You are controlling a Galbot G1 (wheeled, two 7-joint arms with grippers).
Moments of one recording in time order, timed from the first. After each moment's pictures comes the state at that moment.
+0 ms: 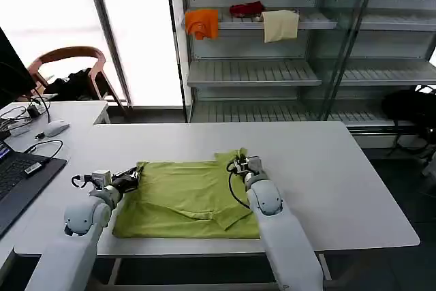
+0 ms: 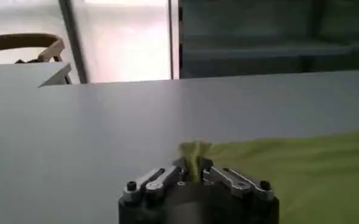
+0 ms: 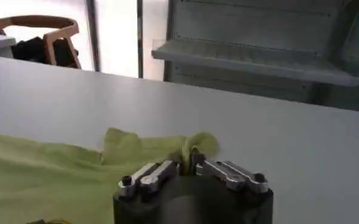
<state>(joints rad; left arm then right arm) 0.90 -1.10 -0.45 -1.54 -0.43 0.58 0.08 -0.70 1.56 0.24 1.38 0.04 -0.59 0.02</state>
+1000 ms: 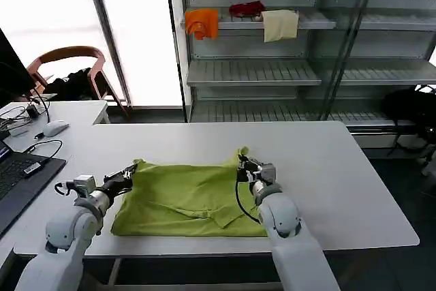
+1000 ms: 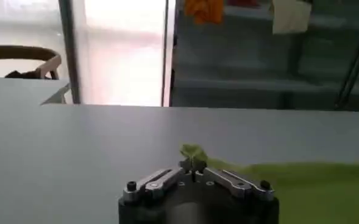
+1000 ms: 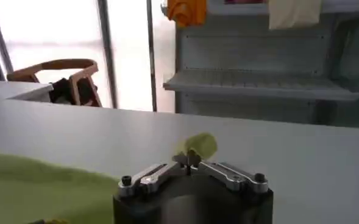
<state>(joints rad) 1.06 -1.09 -0.57 -1.77 -0.57 0.58 0.07 -0.93 1.47 0.25 1.77 0.16 -0.59 0.03</state>
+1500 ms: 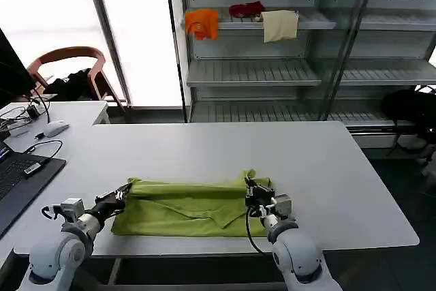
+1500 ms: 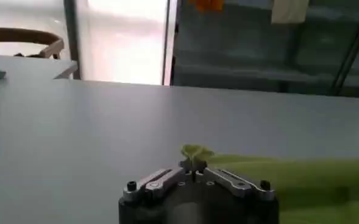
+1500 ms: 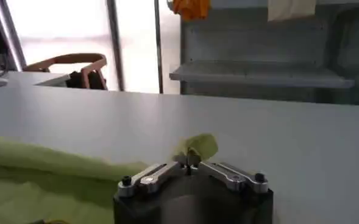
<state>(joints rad) 1.25 -1.09 -0.66 -1.87 -0.57 0.58 0.10 -1.15 1.42 0.28 1.97 0.14 -0.59 -0.01</state>
